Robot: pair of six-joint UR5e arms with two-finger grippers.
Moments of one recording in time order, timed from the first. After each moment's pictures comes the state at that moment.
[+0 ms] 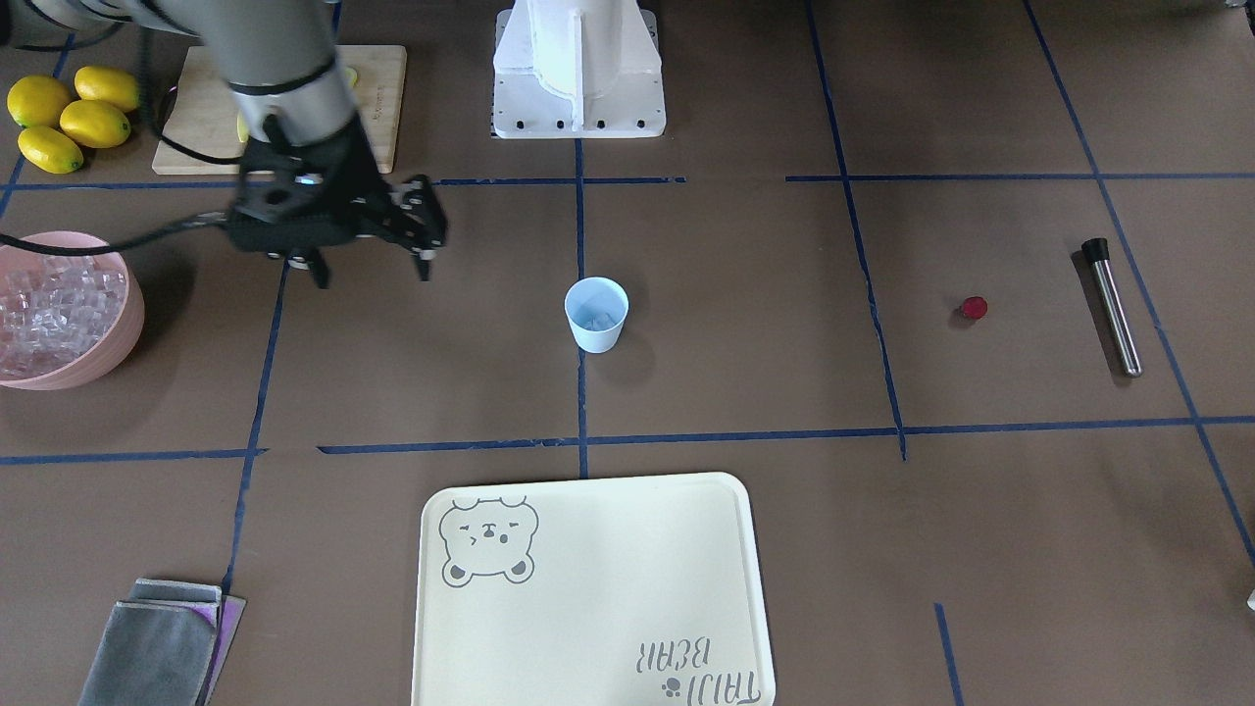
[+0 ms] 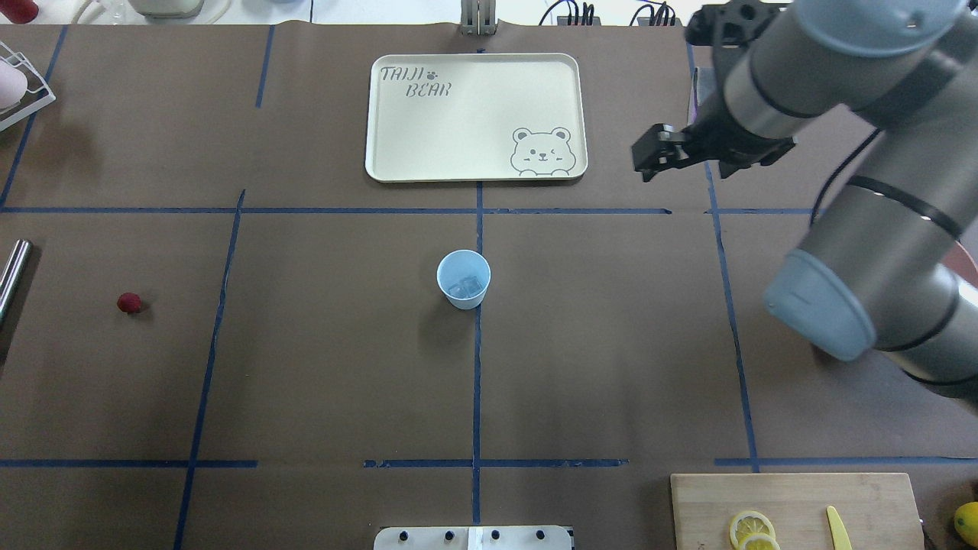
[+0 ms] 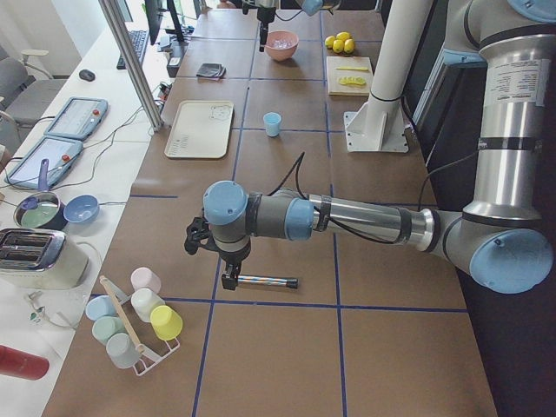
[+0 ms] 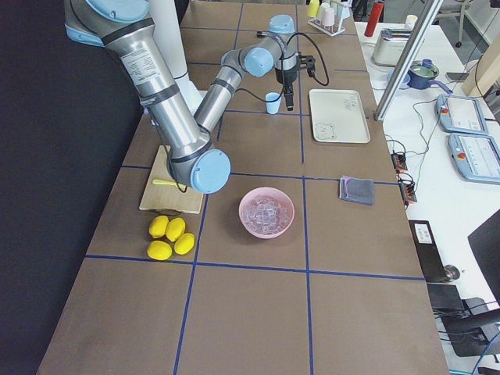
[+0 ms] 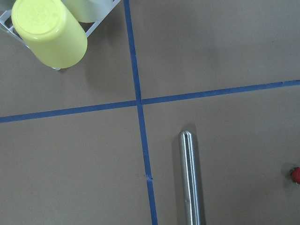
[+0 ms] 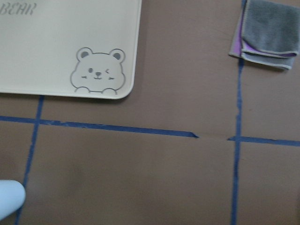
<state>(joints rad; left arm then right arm) -1.58 -1.57 -1.72 -1.50 -2.41 0.09 0.90 -1.13 2.09 -1.81 2.02 0.84</state>
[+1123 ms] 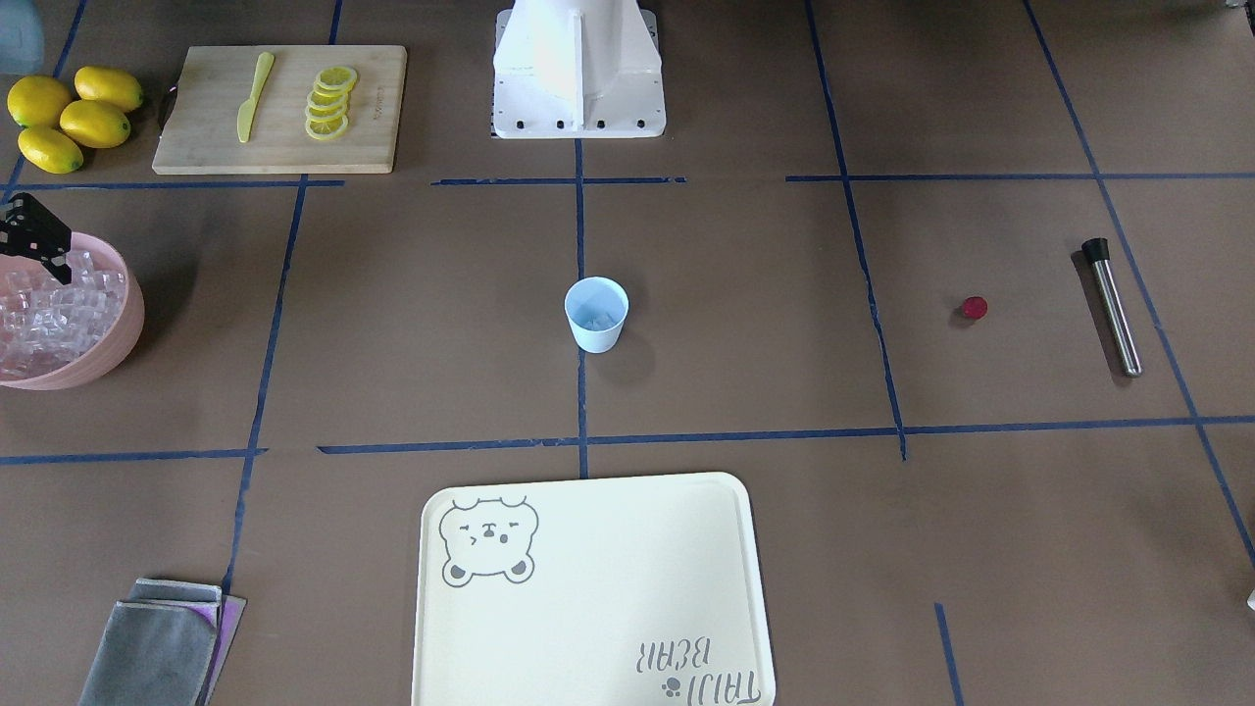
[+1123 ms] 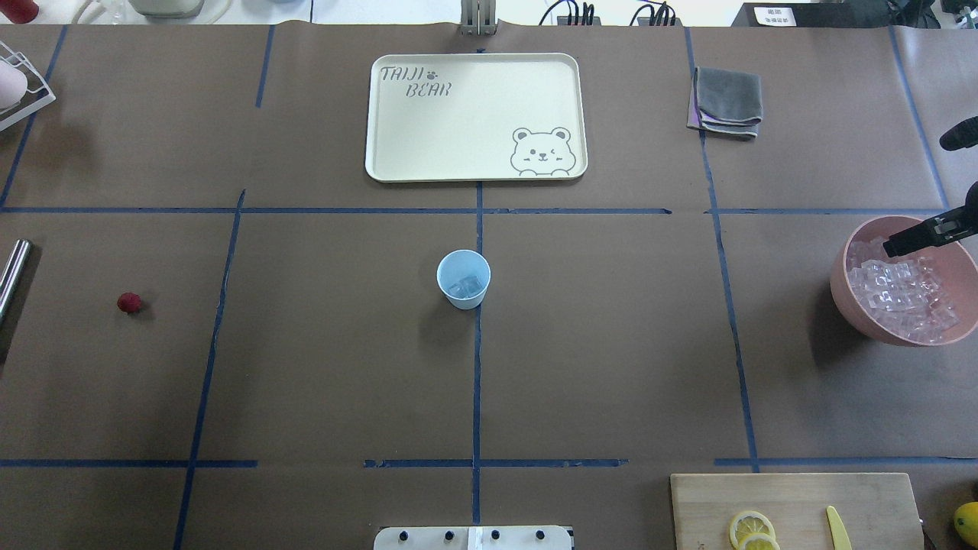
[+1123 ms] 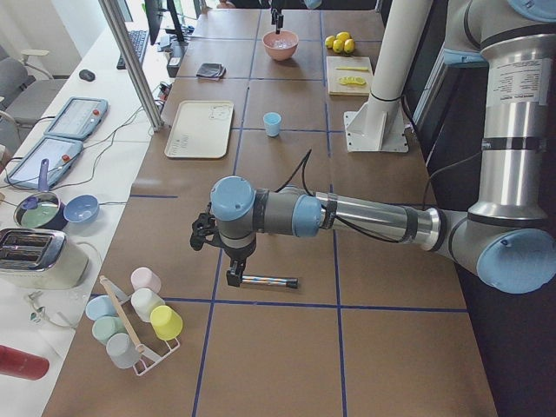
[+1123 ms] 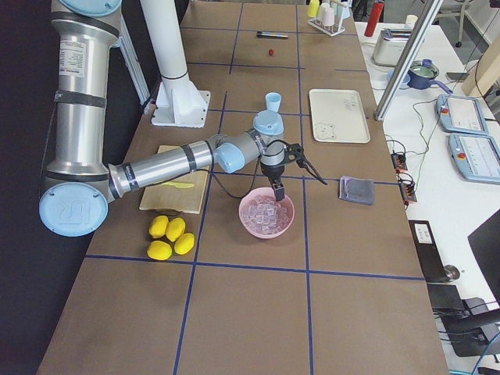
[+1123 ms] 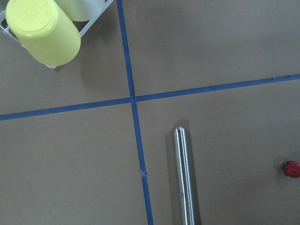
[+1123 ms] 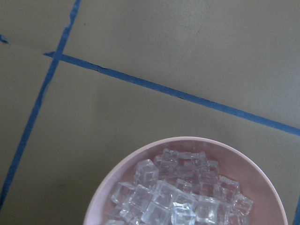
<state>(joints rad) -1.58 -1.54 -1.76 -1.50 -2.41 0.09 1.11 -1.68 1.94 -1.33 2.14 0.37</state>
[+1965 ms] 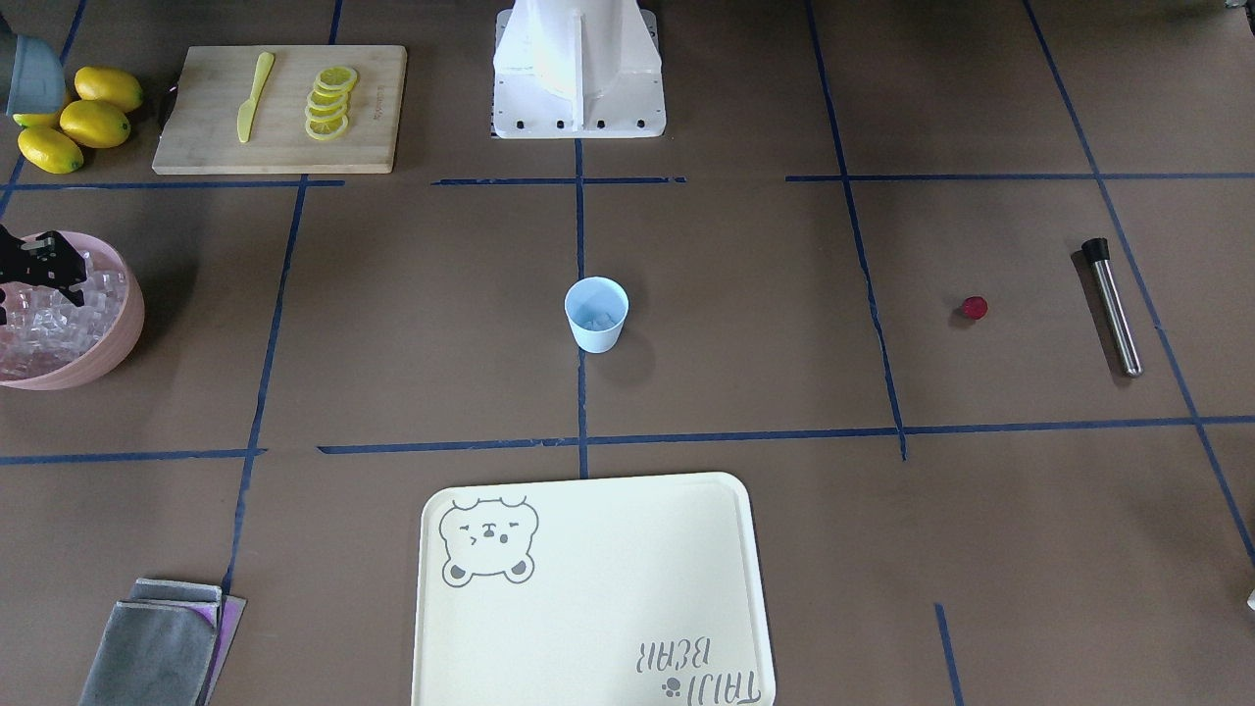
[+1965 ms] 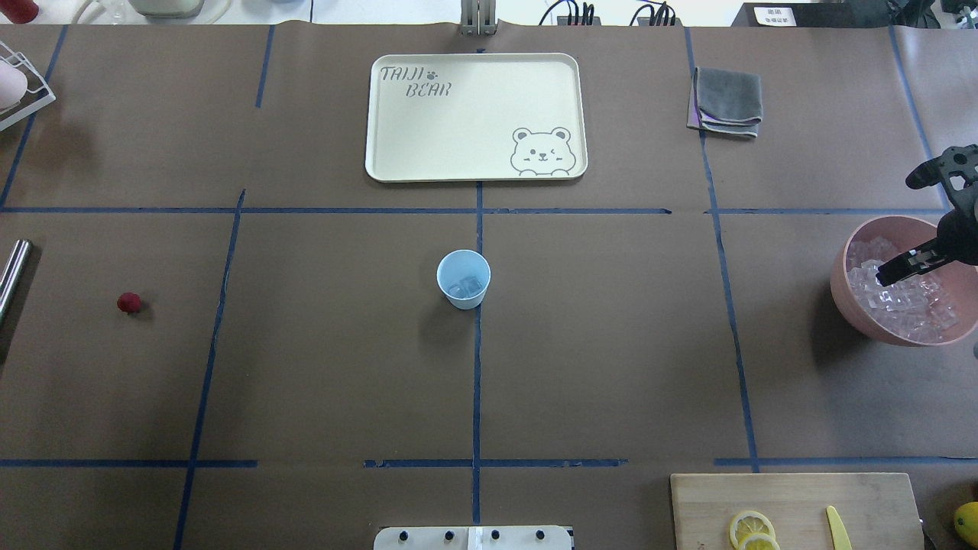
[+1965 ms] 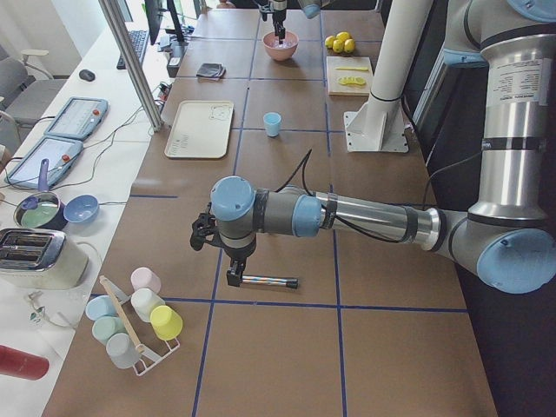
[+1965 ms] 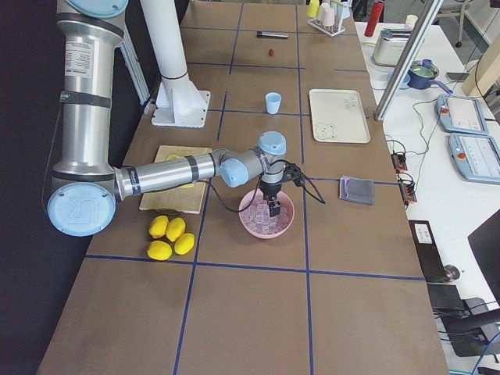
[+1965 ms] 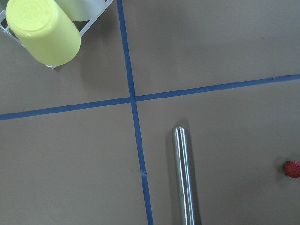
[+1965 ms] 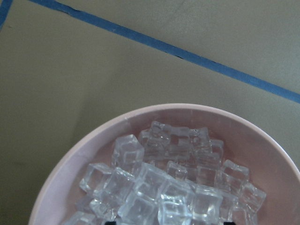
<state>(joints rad) -1.58 -1.54 -1.76 -1.50 -2.41 0.09 1.05 -1.66 1.83 -1.32 2.13 0.33</state>
